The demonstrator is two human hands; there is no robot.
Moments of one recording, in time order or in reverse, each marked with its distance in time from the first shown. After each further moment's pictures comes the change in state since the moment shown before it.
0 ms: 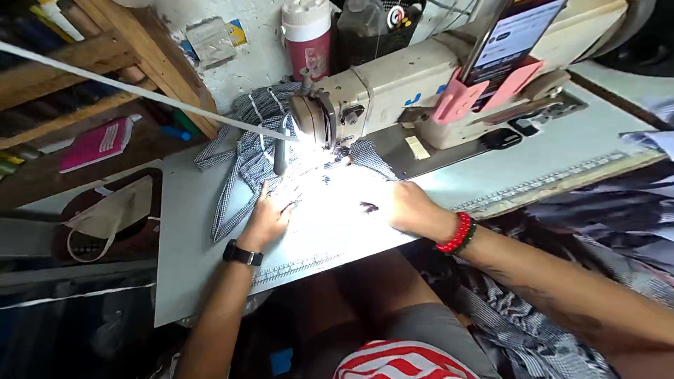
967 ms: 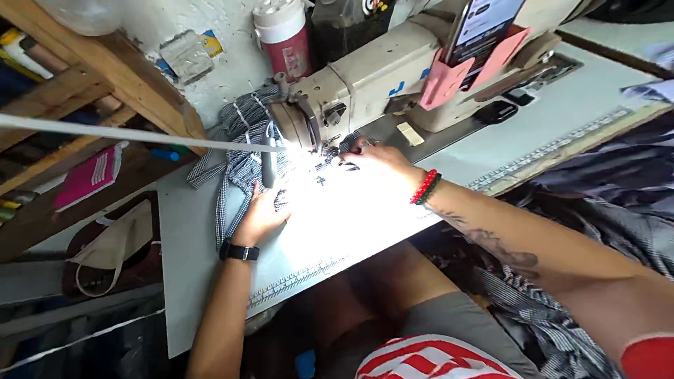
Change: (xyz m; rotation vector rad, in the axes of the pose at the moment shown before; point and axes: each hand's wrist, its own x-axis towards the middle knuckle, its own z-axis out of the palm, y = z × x) left_hand 0.036 -0.018 -0.021 -0.076 -0.185 -0.155; right_hand 0.071 0.022 -0.008 0.100 0.005 0.258
